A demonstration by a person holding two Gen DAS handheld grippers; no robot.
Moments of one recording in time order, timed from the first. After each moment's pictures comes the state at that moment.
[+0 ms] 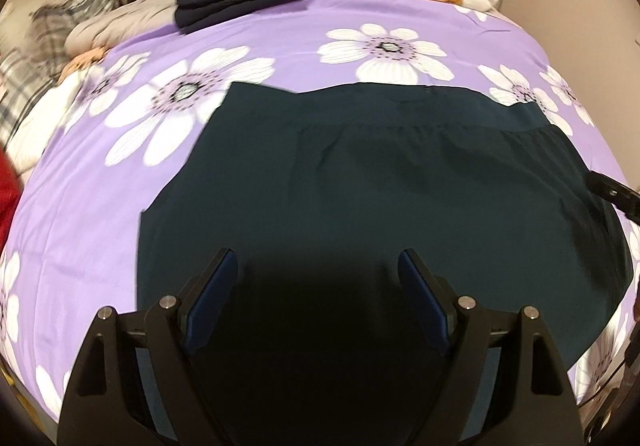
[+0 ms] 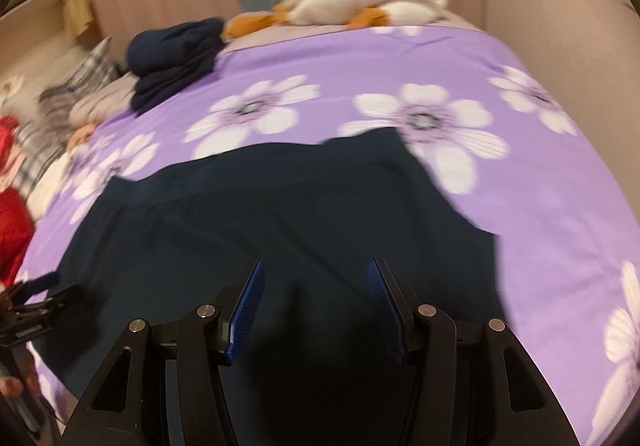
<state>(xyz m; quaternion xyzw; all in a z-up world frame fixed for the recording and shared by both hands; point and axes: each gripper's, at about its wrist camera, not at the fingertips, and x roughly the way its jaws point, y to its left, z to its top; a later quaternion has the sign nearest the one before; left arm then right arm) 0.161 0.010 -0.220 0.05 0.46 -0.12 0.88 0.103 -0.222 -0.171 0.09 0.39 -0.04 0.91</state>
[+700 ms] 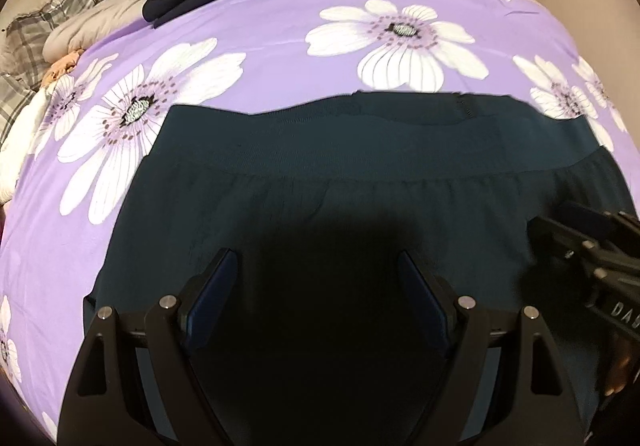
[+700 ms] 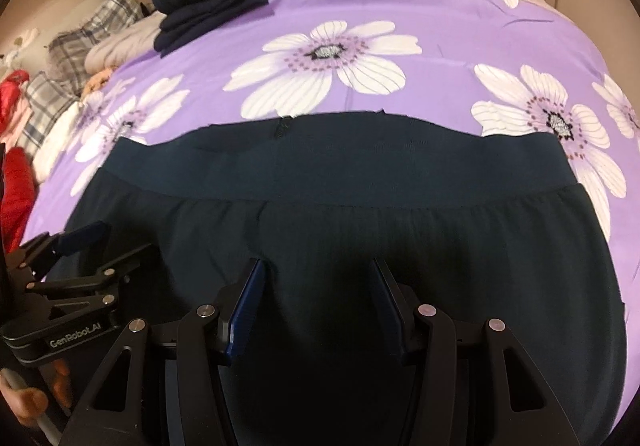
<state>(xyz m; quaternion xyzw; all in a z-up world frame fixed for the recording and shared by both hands) 0.249 -0.028 -0.253 0.07 0.50 -0.09 0.86 0.197 -0.159 -0.210 0.07 0.48 0.03 0.88</state>
